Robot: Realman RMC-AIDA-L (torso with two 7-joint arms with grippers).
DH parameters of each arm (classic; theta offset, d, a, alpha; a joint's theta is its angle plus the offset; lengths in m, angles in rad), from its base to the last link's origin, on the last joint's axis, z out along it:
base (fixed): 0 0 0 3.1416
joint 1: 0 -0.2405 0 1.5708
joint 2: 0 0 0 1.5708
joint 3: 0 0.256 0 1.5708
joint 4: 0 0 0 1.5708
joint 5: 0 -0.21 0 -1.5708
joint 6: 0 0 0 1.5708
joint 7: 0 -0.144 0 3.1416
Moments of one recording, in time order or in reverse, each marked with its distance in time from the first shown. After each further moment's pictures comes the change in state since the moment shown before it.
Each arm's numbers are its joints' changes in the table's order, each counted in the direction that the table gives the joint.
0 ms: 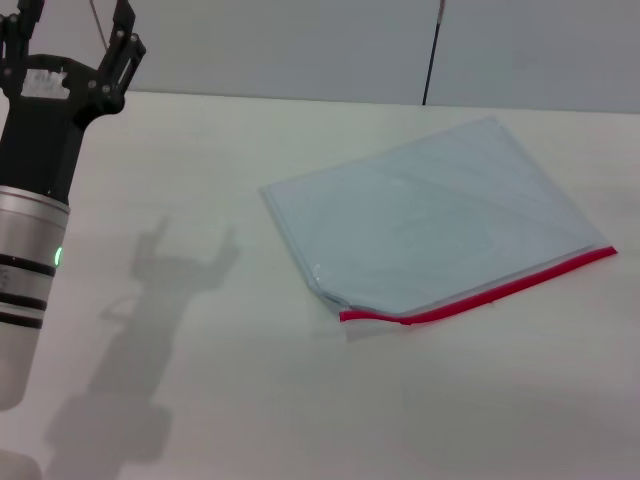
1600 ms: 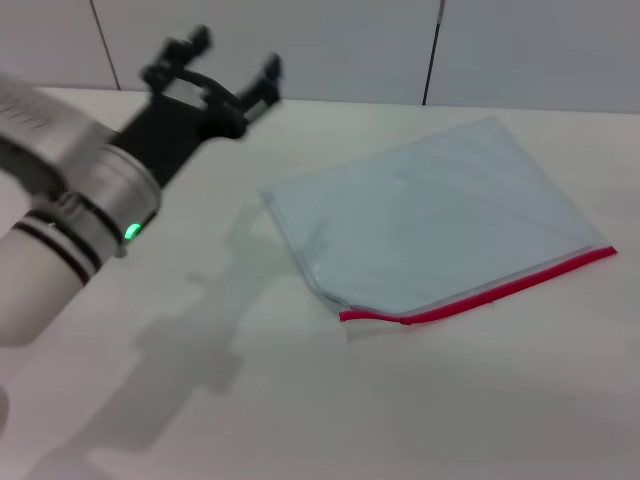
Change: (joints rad) left arm 0.031 0.256 0.119 -0.485 -0.008 -0.670 -0.001; right arm 0.002 -0.001 0.000 0.004 0.001 0.006 0.000
